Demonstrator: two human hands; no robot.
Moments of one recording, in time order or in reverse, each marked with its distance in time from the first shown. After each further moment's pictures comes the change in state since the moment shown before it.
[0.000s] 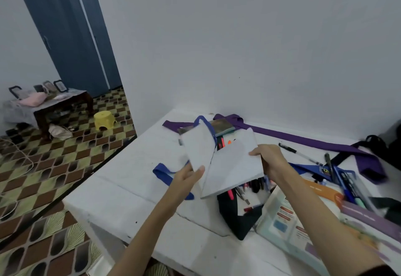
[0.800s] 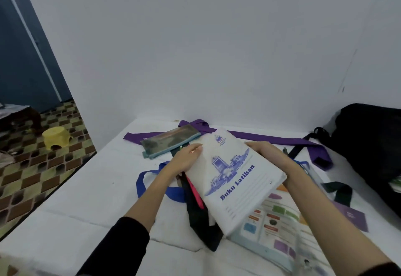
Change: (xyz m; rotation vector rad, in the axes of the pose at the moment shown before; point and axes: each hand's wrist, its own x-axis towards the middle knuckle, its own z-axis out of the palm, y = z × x) left_hand 0.106 0.040 0.063 0.570 -0.304 0.239; right_hand -0.016 -0.027 -0.081 -0.267 -0.281 -0.101
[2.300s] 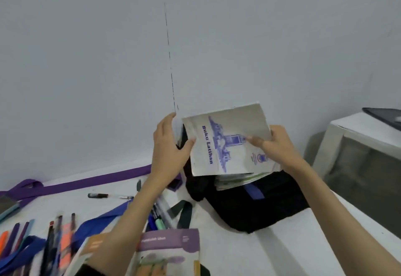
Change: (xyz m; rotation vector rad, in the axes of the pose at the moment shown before) left_hand 0.036 0.296 0.252 -0.130 0.184 0.716; right_hand -0.209 0.029 -0.308 -0.261 0.972 -0.299
